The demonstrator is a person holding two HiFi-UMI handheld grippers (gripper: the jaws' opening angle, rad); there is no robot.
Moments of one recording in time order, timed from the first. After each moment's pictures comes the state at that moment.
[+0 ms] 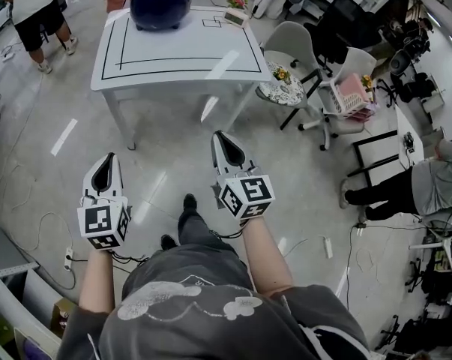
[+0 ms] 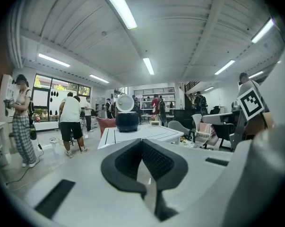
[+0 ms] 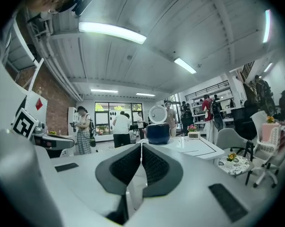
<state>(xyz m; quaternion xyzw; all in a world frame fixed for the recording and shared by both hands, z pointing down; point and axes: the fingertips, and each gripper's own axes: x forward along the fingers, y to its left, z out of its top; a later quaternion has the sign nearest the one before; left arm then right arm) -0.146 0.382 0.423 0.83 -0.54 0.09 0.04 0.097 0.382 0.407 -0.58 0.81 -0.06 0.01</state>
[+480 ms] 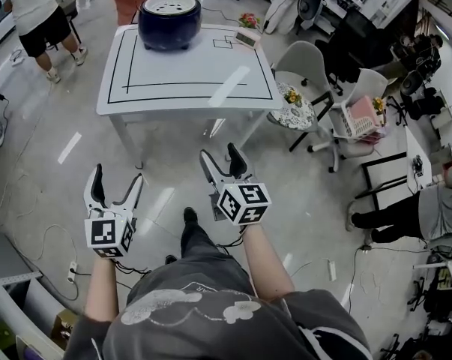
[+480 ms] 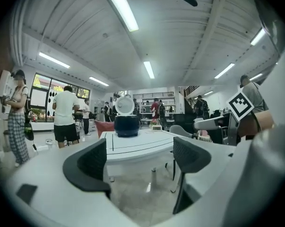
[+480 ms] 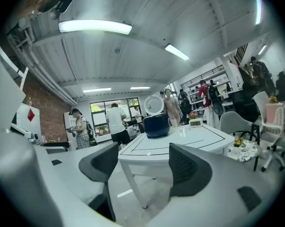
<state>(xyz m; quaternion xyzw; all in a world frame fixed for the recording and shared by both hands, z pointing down) -0.138 0.309 0.434 0.84 -0.54 0.05 0.03 0.100 0.287 0.440 -0.58 0.80 -0.14 0.01</state>
